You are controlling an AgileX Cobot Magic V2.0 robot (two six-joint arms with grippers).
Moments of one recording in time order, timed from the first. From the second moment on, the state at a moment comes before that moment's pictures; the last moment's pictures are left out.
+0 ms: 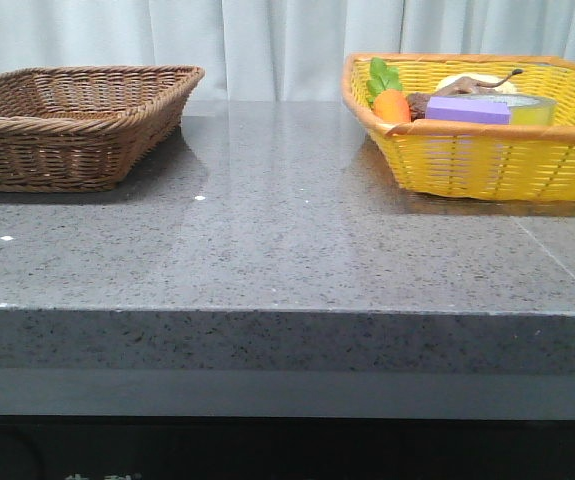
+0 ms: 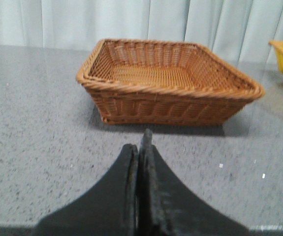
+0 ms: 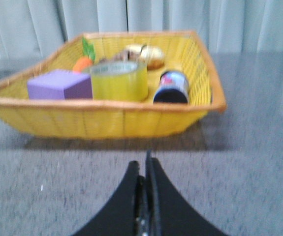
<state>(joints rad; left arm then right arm) -0.10 -0.01 0.01 -0.12 0.09 0.04 0.01 -0.01 0.03 0.17 0.04 -0.09</state>
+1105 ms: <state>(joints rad) -0.10 0.58 -0.44 -0.13 0.08 0.04 0.01 0.52 -0.59 0.18 0.36 -0.09</state>
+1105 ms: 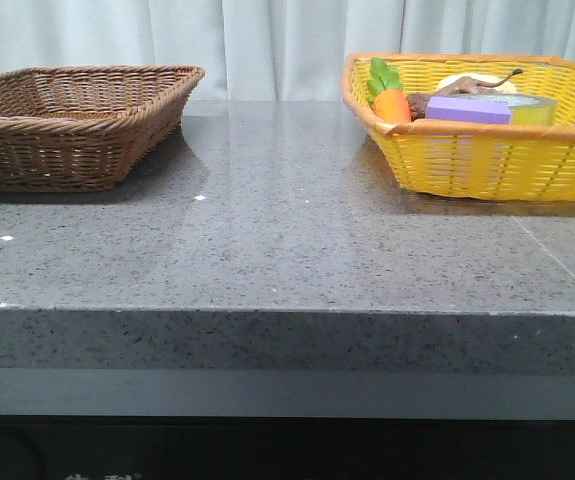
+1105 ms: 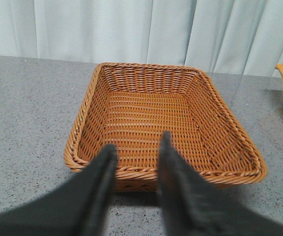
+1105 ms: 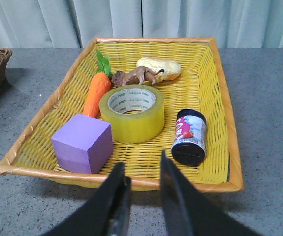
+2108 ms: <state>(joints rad) -0.10 0.58 -0.44 -0.13 0.08 0.04 0.01 1.41 -1.36 0.20 0.61 -0.07</state>
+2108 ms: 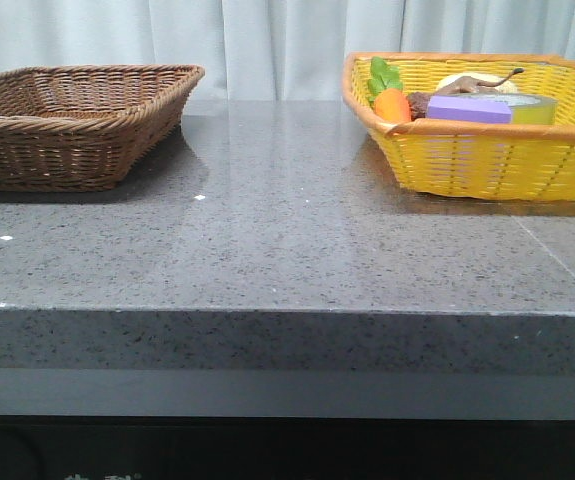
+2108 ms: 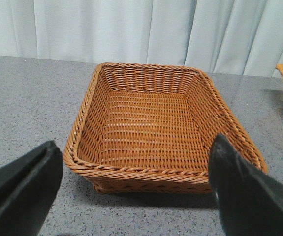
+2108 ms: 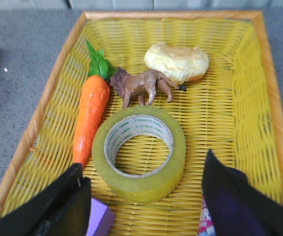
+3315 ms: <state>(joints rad) -0.10 0.58 -0.44 -0.13 0.08 0.04 0.01 1.98 -1.79 0.04 0.85 0.06</state>
